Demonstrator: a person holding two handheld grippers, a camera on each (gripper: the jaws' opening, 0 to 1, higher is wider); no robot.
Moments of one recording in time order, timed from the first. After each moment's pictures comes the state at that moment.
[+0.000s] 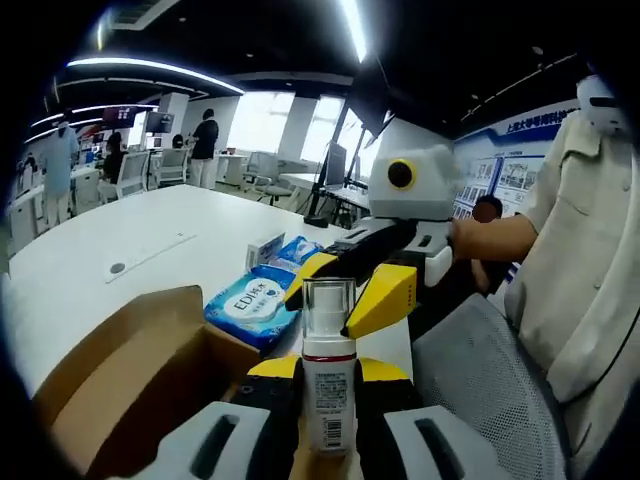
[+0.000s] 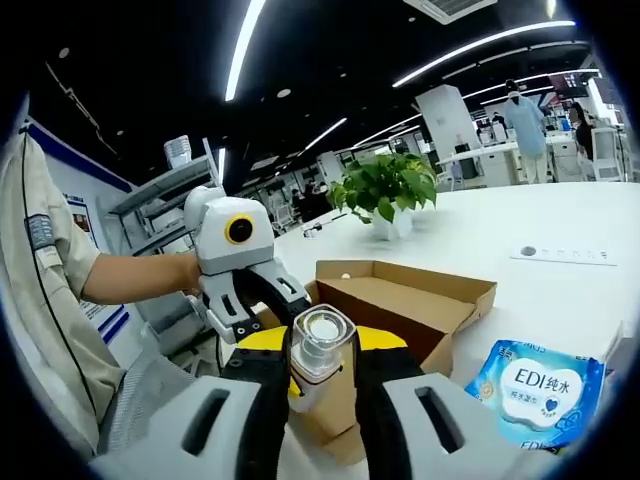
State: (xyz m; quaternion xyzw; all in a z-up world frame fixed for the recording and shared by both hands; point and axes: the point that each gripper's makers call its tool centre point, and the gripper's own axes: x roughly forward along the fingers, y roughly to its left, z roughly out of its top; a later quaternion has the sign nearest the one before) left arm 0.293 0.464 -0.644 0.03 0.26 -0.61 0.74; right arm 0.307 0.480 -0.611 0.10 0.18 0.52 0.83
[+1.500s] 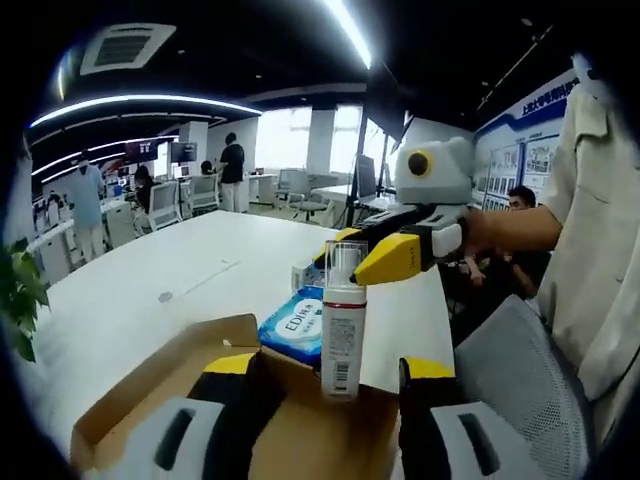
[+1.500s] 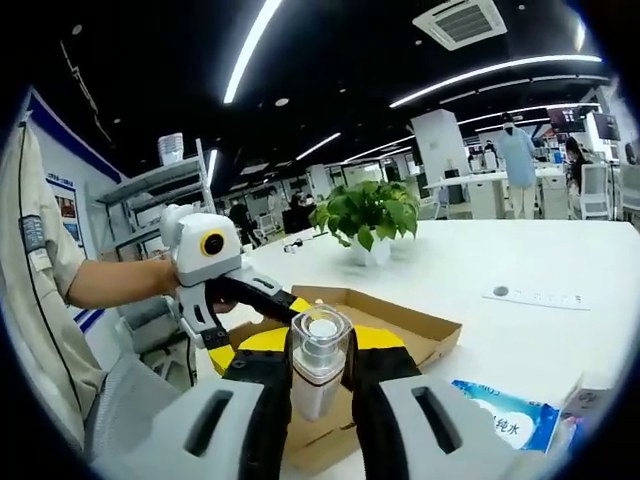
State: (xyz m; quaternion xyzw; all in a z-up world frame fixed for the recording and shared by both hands) left arm 0.321 0.486 -0.621 0.07 0.21 -0.54 0.81; right arm 0.340 0.452 -0.577 0.07 0.14 0.49 0.86
